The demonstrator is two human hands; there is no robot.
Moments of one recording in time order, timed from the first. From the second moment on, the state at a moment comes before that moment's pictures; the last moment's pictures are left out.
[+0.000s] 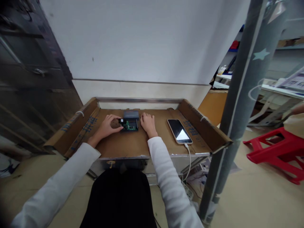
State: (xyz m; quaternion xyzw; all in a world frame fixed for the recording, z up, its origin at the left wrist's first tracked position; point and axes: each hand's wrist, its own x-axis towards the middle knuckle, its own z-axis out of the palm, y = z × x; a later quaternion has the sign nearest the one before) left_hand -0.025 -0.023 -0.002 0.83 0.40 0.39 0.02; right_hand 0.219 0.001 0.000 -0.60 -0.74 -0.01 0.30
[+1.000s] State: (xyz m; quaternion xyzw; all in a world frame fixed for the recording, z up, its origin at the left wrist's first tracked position) left_hand -0.022 -0.042 0.011 0.80 0.40 0.45 -0.01; right_hand 0.229 -0.021 -0.003 -0.51 -0.75 0.09 0.40
